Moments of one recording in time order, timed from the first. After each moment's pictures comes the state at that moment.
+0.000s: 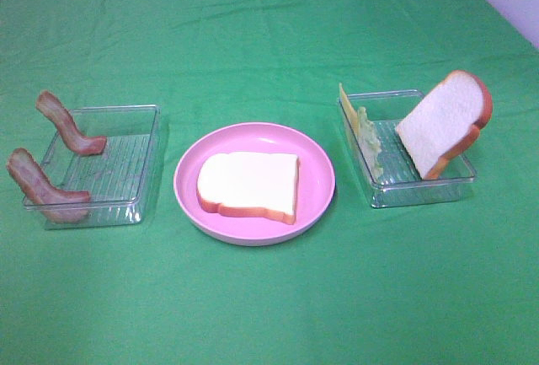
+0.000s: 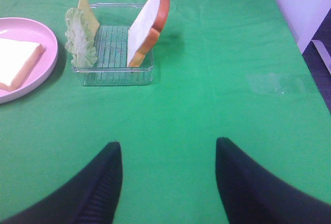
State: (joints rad) left arm -0.45 0.64 -0.76 0.05 1.21 -0.13; right arm -0.03 -0.01 -0.51 0.08 1.07 -0.14
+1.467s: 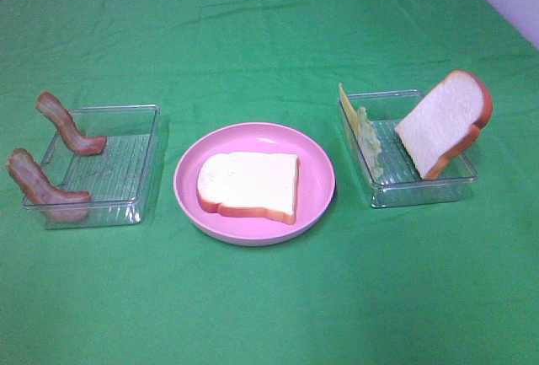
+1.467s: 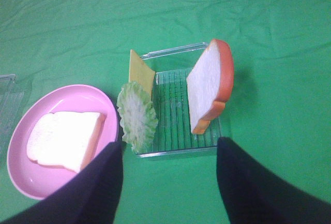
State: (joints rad) left arm -0.45 0.00 -0.50 0.05 1.06 -0.08; right arm -0.03 0.86 -0.78 0.40 0.66 -0.19
